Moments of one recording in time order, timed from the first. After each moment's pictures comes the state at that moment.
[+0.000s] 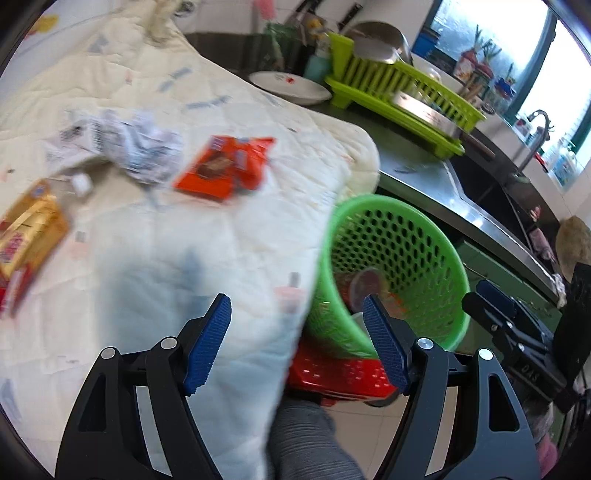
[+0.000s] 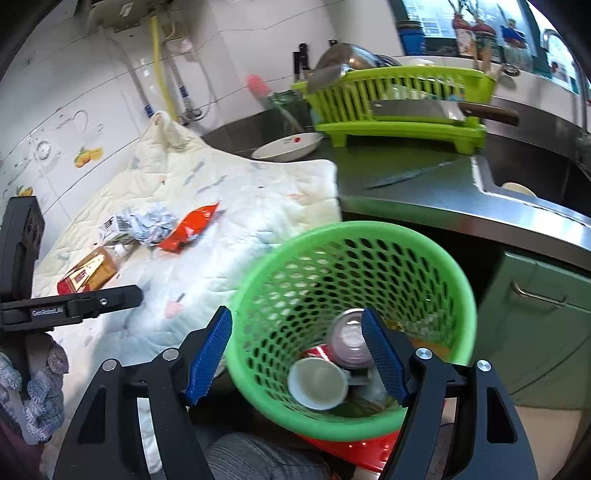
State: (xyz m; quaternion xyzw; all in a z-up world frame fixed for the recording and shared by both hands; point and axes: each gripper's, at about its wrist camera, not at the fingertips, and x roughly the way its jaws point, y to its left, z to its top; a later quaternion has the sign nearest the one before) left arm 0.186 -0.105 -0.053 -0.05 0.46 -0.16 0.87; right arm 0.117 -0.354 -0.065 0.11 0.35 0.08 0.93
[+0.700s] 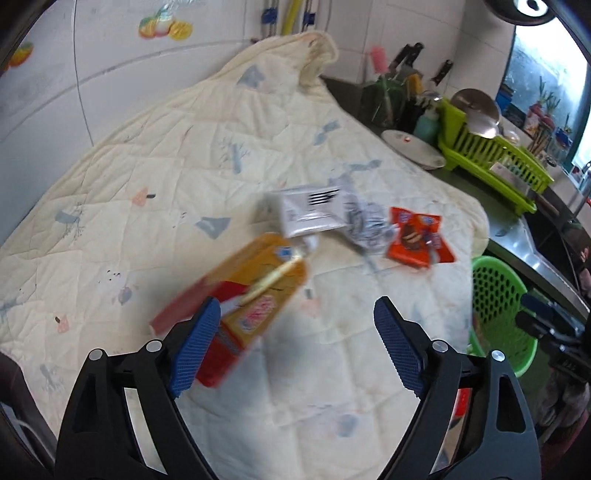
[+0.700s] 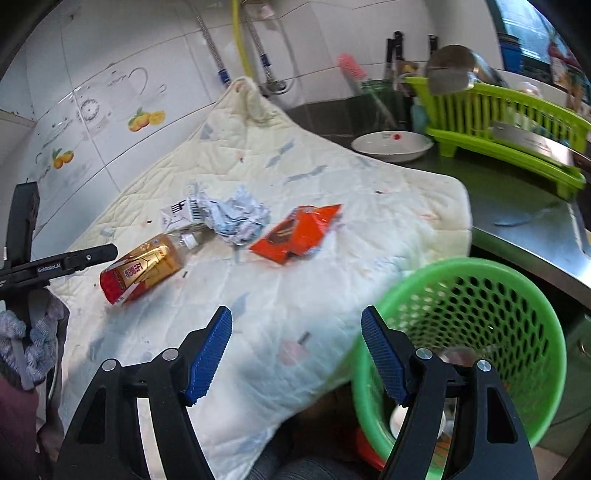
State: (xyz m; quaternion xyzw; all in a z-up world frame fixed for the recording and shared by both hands) left arm 0.217 0.091 -0.010 -0.04 0.43 -0.04 0.90; right arm 0.183 -0.231 -0.037 0.07 0.37 0.19 0.91
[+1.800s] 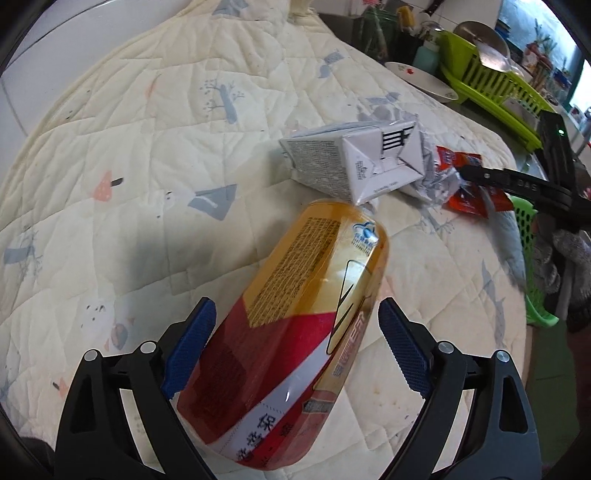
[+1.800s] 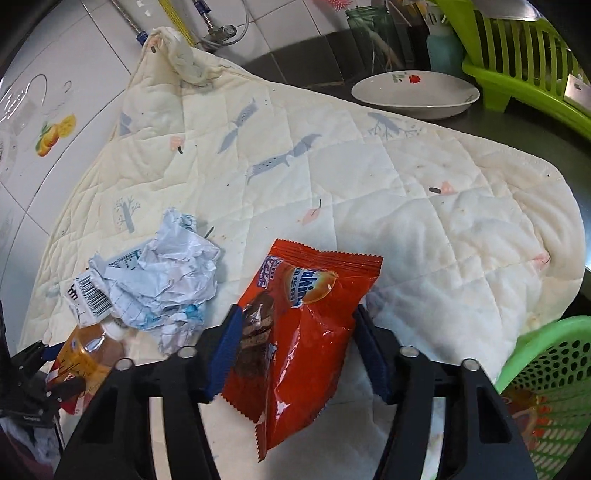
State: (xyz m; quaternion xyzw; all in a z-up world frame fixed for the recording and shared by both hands) left arm 0.281 0.114 -0.067 0.03 0.51 -0.11 0.85; right arm 0.371 -0.185 -0.099 0.13 0.46 0.15 0.86
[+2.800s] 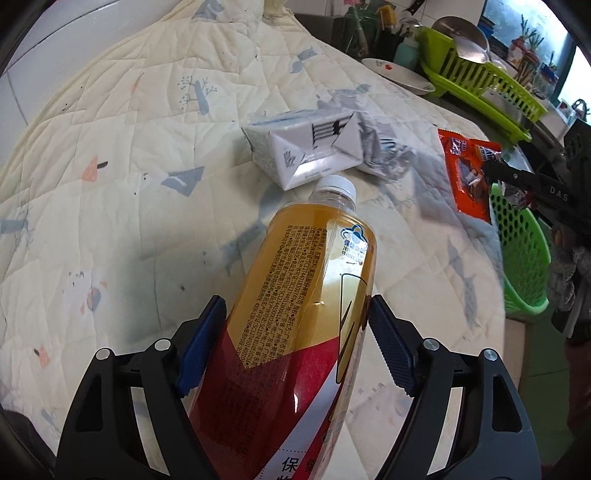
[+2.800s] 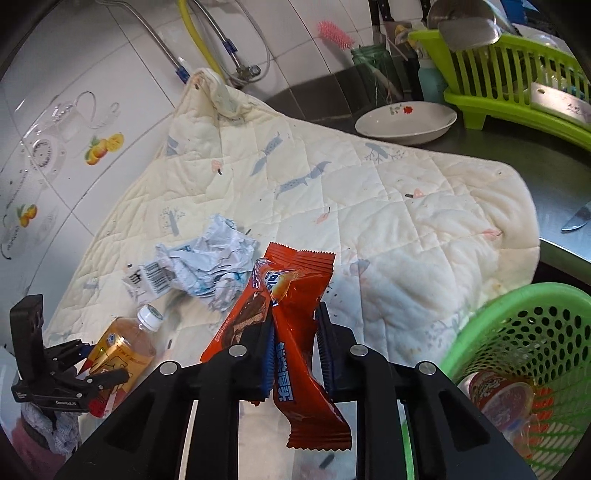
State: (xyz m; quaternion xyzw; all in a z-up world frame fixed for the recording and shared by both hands) left arm 0.242 0.089 -0.064 0.02 0.51 -0.12 0.85; right arm 0.293 -0.214 -0.063 0.15 0.40 0.18 0.88
